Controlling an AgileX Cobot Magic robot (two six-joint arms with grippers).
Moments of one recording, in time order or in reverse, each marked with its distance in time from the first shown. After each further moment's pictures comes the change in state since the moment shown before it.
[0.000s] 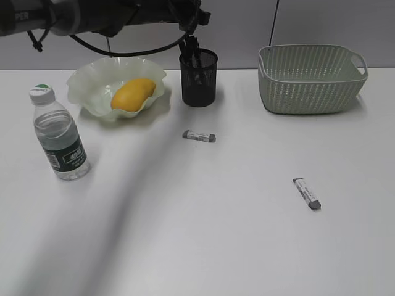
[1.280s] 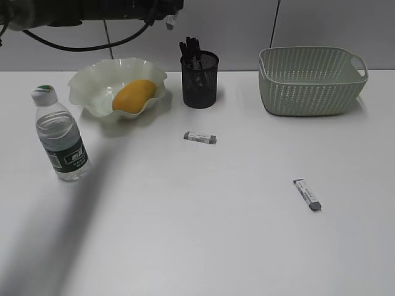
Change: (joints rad) left arm 0.189 0.032 -0.040 -0.640 0.434 0.495; right arm 0.000 0.000 0.000 -0.002 0.000 0.000
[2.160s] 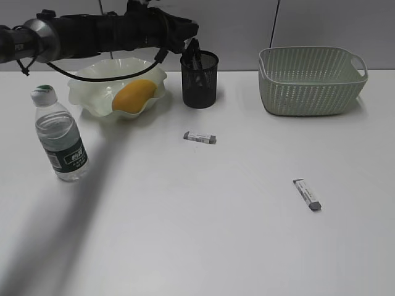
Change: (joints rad) left arm 0.000 0.148 -0.049 -0.224 0.145 0.465; right arm 0.000 0.000 0.000 0.000 0.000 0.000
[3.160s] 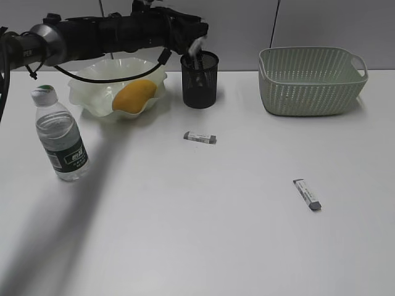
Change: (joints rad) left arm 0.000 0.071 -0.104 0.000 0.129 0.002; right arm 0.000 0.000 0.000 0.000 0.000 0.000
